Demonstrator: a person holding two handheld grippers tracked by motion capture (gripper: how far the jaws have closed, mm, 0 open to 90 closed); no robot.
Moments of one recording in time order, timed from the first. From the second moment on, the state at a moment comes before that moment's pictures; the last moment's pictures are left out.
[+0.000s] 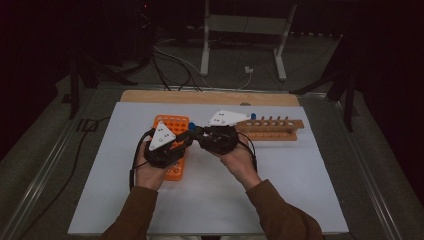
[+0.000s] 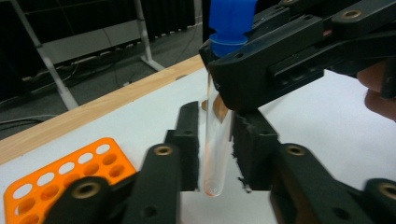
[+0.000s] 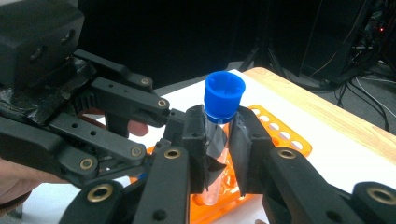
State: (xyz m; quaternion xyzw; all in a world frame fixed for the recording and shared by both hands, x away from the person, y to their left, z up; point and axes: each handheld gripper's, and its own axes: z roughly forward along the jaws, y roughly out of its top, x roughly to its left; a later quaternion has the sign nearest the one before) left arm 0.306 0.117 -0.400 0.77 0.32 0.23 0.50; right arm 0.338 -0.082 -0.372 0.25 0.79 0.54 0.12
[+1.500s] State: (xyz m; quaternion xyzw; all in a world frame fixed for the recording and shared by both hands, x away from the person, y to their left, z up) left arm 0.306 0.156 -0.399 0.75 0.36 0.25 0.50; right arm 0.352 -0.138 -0.392 0.31 0.78 0.52 0.15
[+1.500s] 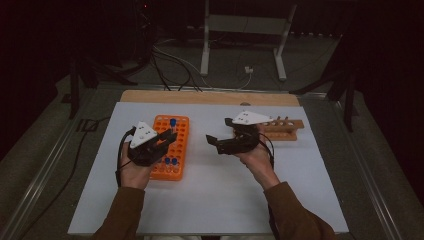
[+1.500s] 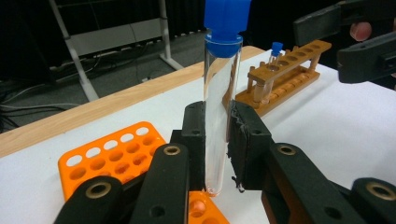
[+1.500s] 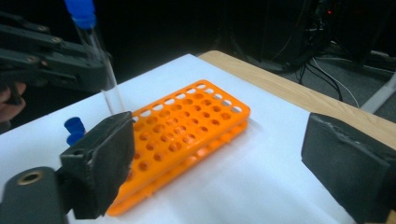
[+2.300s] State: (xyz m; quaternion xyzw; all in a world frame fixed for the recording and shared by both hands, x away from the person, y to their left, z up) left arm 0.296 0.184 -0.401 0.73 0.38 0.25 0.50; right arm 0.346 -0.185 -0.404 0.34 0.77 0.51 0.19
